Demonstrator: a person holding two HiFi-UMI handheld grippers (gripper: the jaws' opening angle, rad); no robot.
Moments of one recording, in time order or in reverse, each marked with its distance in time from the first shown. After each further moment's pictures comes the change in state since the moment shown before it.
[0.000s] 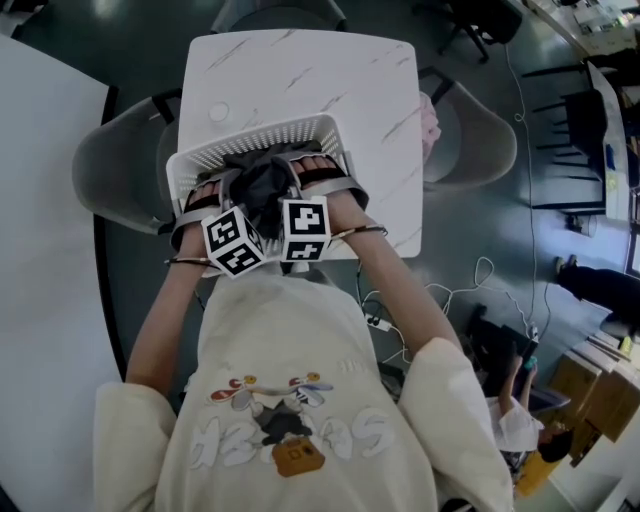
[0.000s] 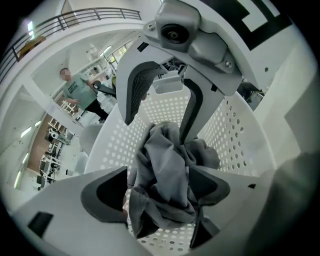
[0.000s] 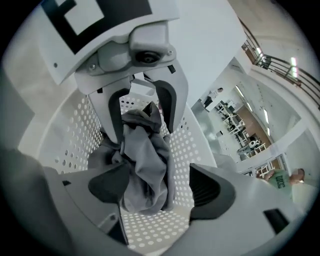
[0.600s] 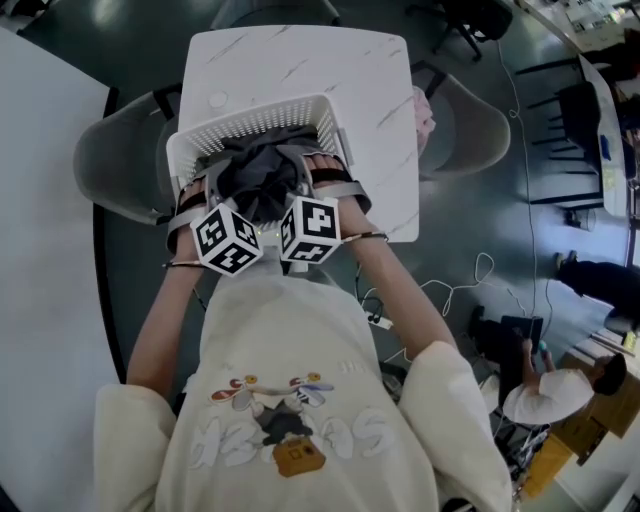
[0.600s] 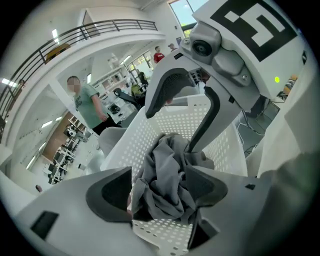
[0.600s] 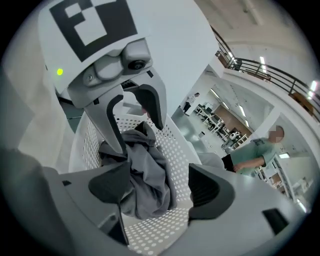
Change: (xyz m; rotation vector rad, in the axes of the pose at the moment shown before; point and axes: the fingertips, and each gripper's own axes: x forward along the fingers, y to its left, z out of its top) left arm -0.054 -0.006 0.008 -0.129 -0.093 0.175; right arm -0.054 0.010 0.017 0.179 -0.100 -0.180
